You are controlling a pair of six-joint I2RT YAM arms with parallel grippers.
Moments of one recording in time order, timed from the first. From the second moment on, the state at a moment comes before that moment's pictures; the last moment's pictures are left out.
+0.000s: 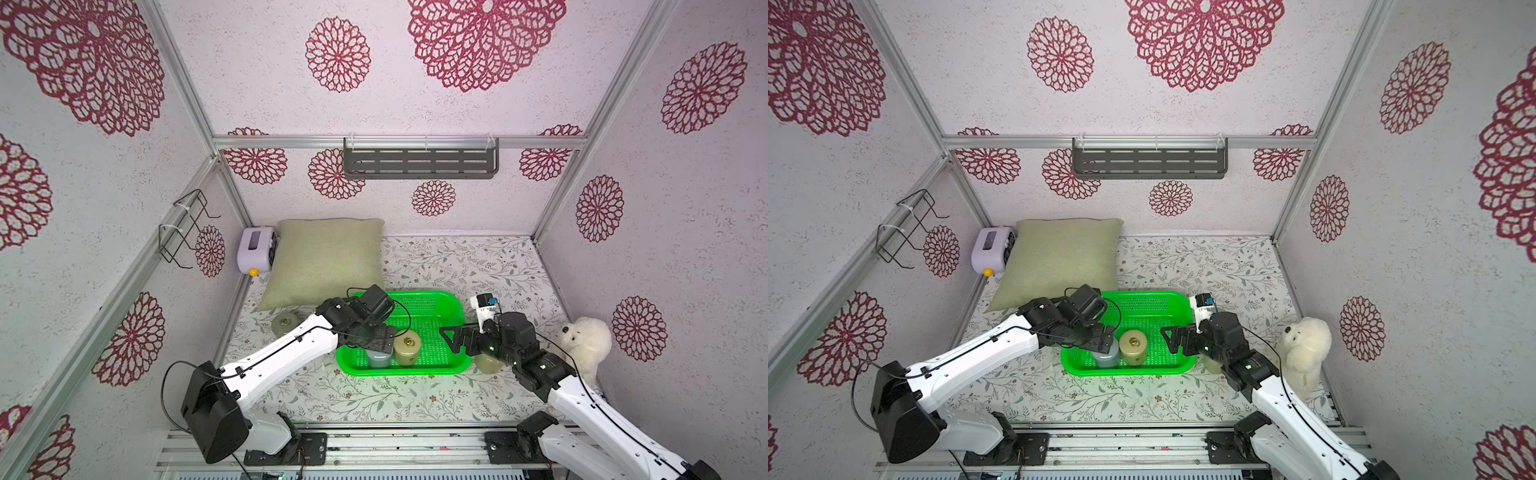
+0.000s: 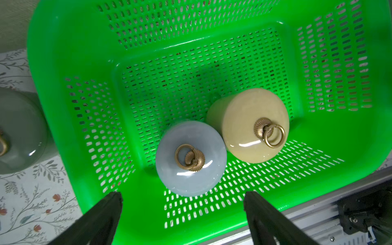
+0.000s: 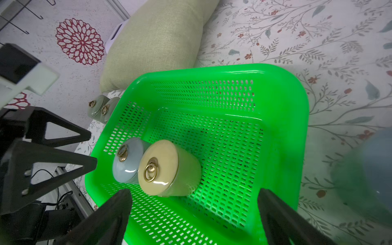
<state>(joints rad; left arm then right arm) -0.81 1.44 1.22 -0.99 -0.10 -0.55 0.52 0.82 0.53 -0.21 -0.25 0.46</state>
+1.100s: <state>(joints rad) -0.80 1.78 1.31 -1.07 0.02 -0.48 0.52 0.78 0.42 -0.05 -0.36 0.45</state>
